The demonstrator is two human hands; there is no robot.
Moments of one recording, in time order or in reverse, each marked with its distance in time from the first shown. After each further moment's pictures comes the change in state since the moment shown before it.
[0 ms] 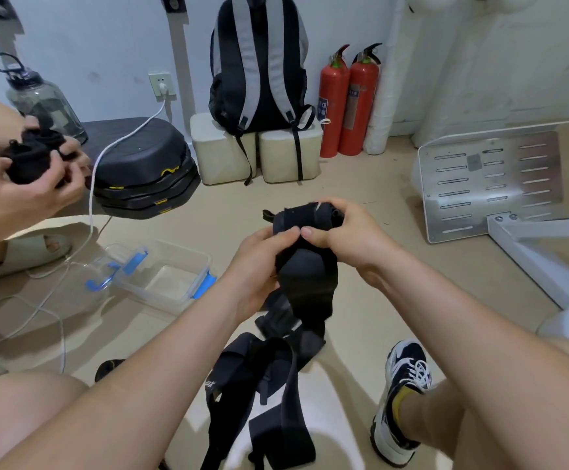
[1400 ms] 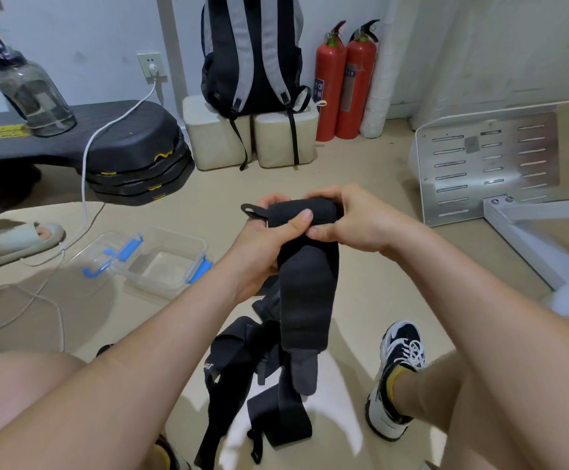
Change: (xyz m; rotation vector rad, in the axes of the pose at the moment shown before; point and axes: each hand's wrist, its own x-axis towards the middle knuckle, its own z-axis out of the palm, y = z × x) left_hand -0.002 -0.003 0.009 -0.010 -0.083 0.114; right_hand -0.006 -0.007 -0.025 -0.392 -0.225 -0.073
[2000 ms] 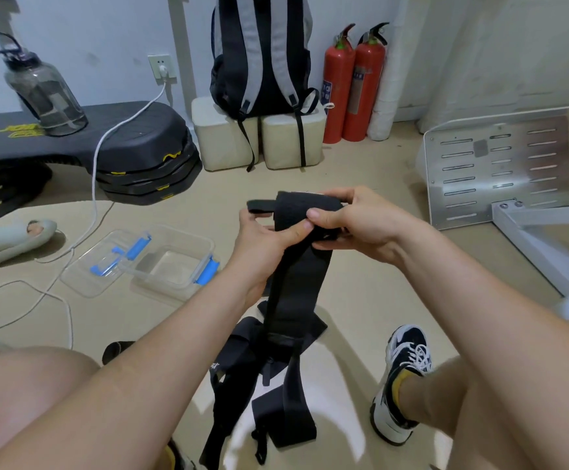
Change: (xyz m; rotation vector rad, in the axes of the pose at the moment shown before) left_hand -0.002 -0.008 -0.006 -0.001 0.212 0.014; right_hand 0.009 0.000 0.010 0.580 0.008 0.202
